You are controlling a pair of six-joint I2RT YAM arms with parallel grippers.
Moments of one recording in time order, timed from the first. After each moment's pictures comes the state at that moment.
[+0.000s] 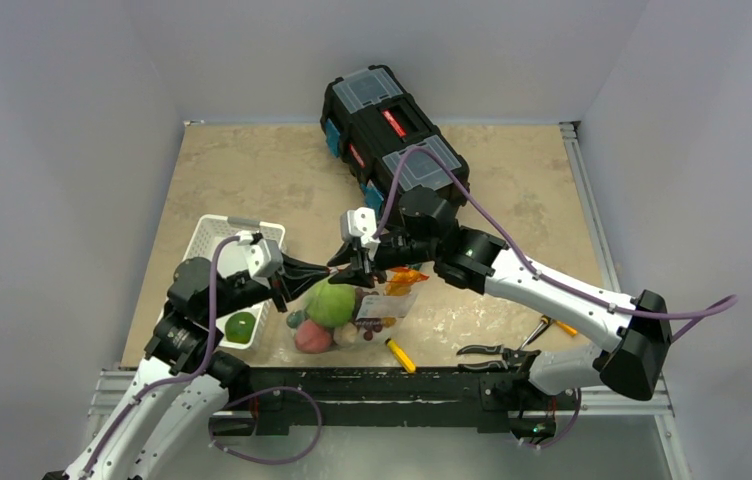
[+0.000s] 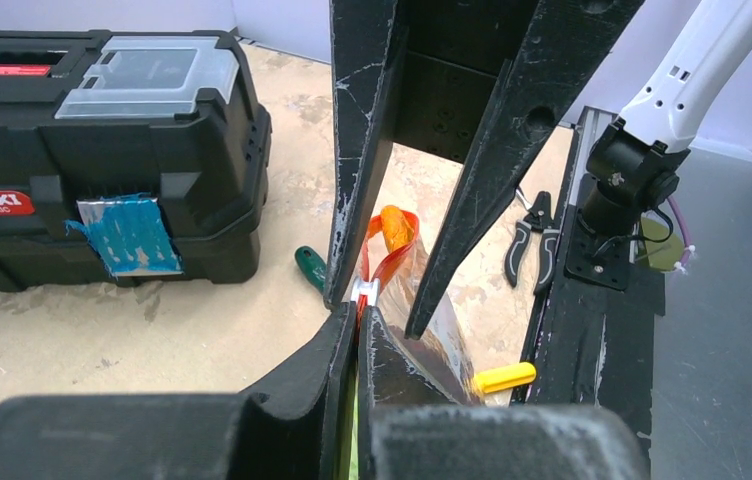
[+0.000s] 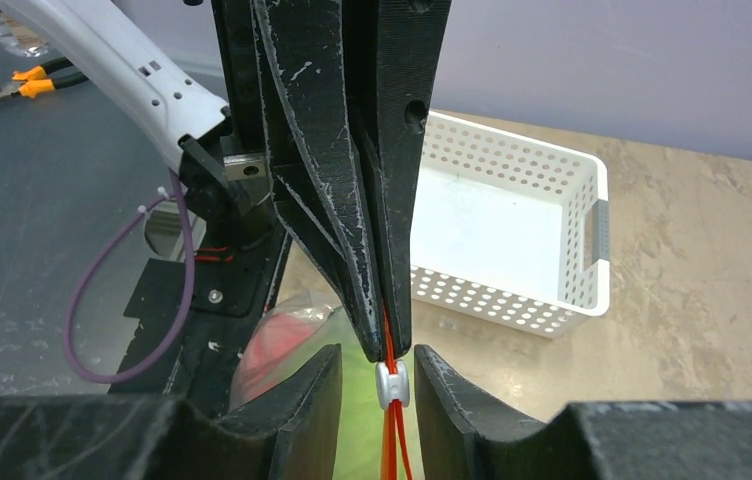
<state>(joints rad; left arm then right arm) -0.46 0.47 0.59 -0.12 0.67 -0.05 0.96 1.34 1.18 -0.14 -0.65 -0.31</state>
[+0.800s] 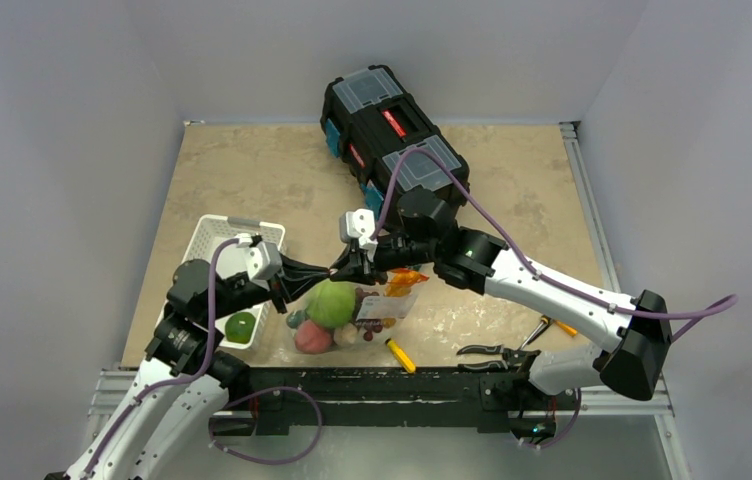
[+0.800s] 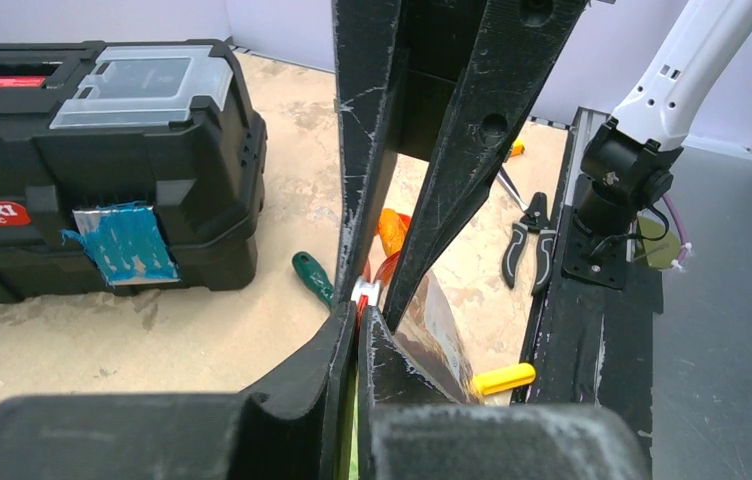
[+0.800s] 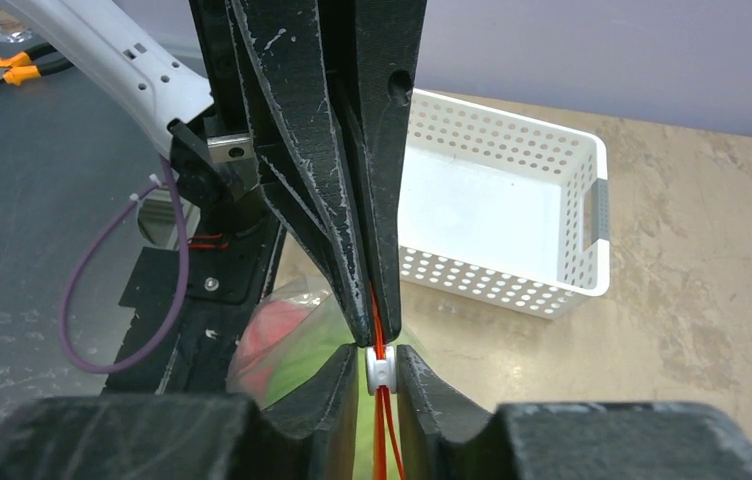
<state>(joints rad) -0.46 0.46 0.58 -0.09 0.69 -0.05 0.96 1.34 1.18 -0.17 -0.62 -0.32</state>
